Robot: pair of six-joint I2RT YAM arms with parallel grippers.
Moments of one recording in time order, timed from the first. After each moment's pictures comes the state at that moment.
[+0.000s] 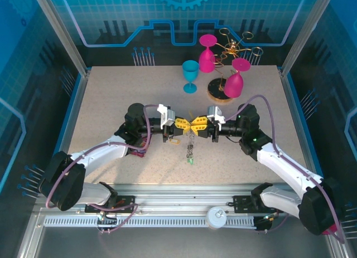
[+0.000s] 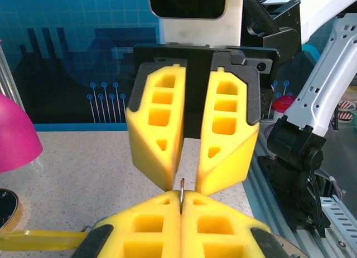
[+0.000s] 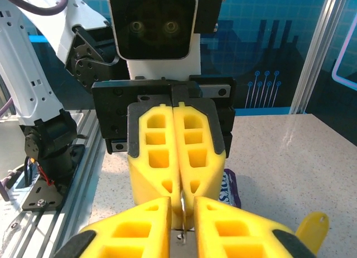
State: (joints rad) left arm -0.53 1.34 0.72 0.62 0.97 0.04; right arm 0.46 1.09 0.69 0.26 -0.92 -0.17
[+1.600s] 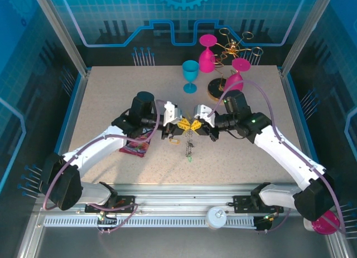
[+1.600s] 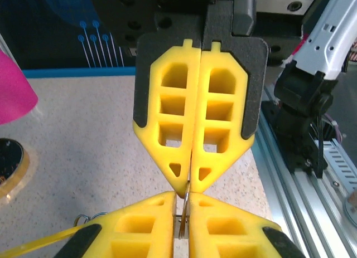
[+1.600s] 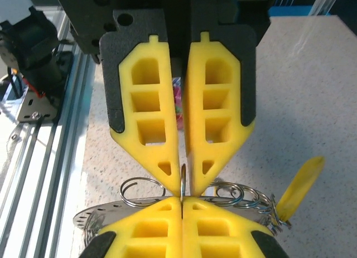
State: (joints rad) left arm -0.53 1.35 0.97 -0.09 0.92 0.43; right arm 0.53 1.23 1.10 -0.60 -0.70 -0.60
